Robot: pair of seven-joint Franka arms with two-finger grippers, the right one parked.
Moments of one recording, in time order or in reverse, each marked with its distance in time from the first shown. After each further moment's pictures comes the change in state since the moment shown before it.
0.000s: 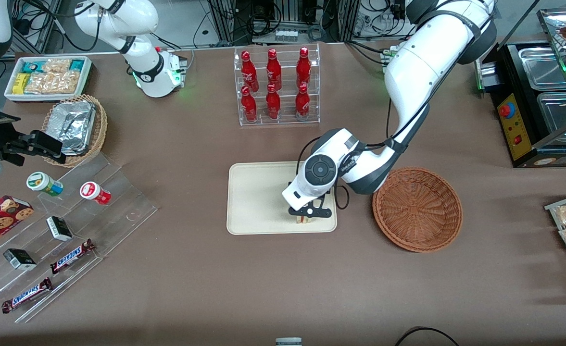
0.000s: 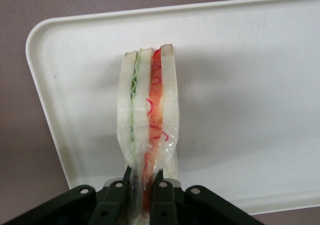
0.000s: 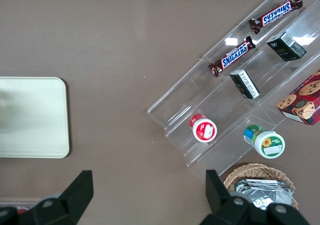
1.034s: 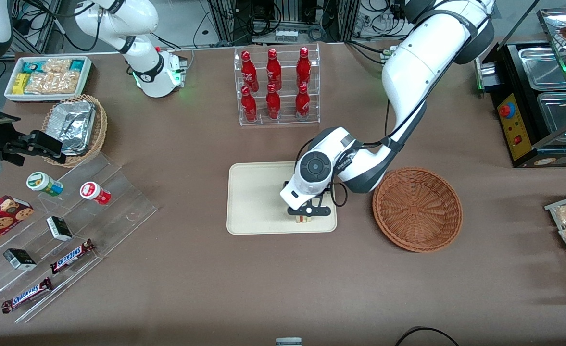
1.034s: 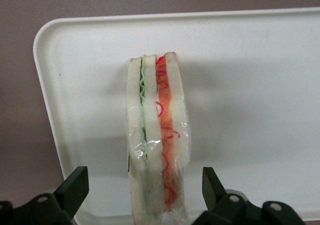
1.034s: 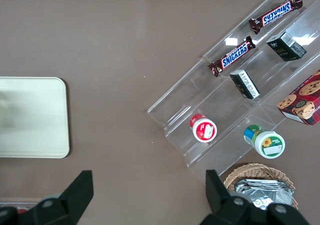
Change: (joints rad) arm -0.013 0.001 0.004 0.016 0.026 0.000 -0.094
